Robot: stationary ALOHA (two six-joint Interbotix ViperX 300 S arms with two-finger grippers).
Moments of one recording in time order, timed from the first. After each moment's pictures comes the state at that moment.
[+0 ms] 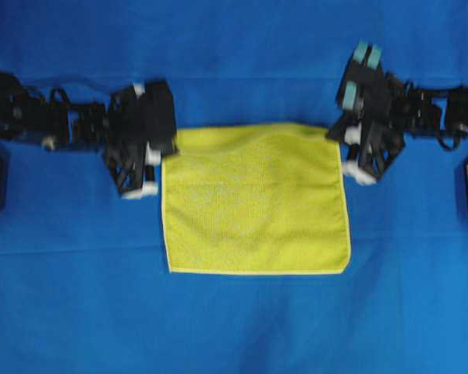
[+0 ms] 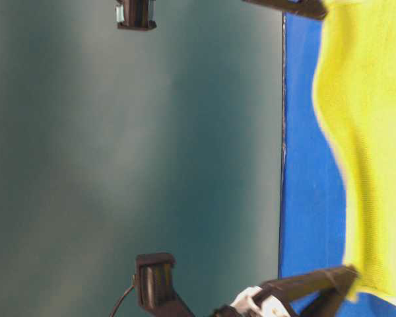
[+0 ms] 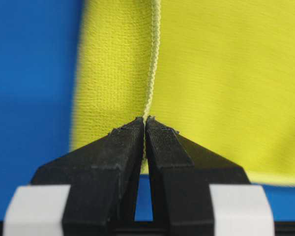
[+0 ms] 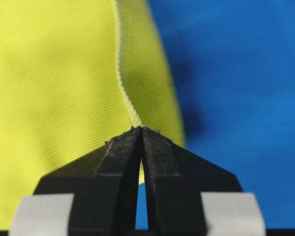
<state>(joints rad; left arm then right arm) 0.11 -0.02 0.86 -0.02 -0.02 0.07 -0.20 -0.23 0.96 0.01 0.16 0.17</state>
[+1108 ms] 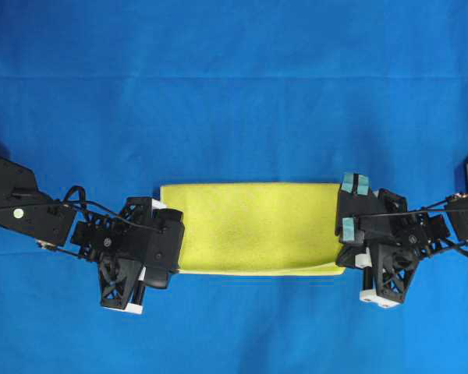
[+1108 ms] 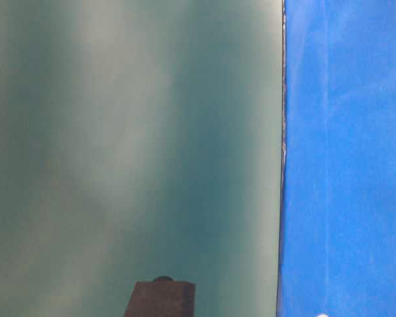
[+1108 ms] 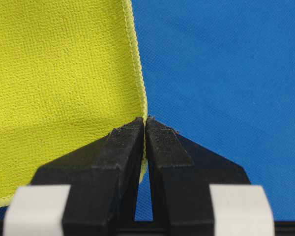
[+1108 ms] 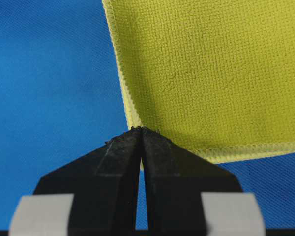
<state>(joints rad) -0.31 0.04 0.77 -0.02 0.00 -0.13 0.33 -0.17 0.93 0.01 0.19 0.57</state>
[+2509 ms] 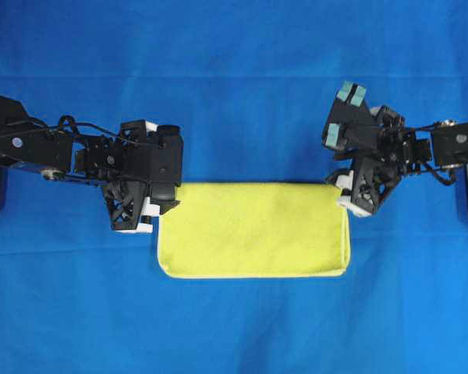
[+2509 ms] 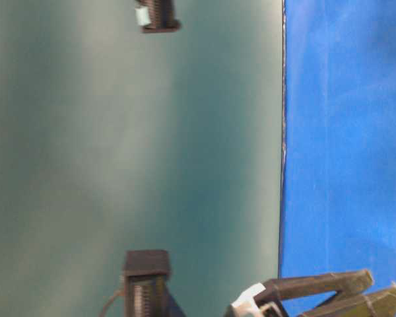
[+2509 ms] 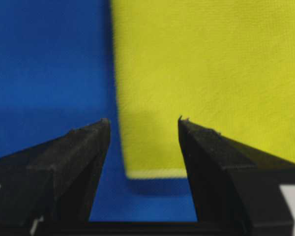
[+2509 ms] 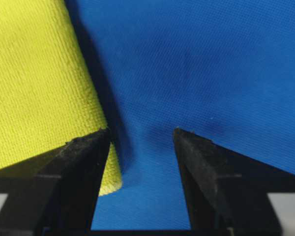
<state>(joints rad) 0.00 -0.03 0.83 -0.02 0.04 0.06 -0.05 -0.15 0.93 -0.27 0.25 0.58</state>
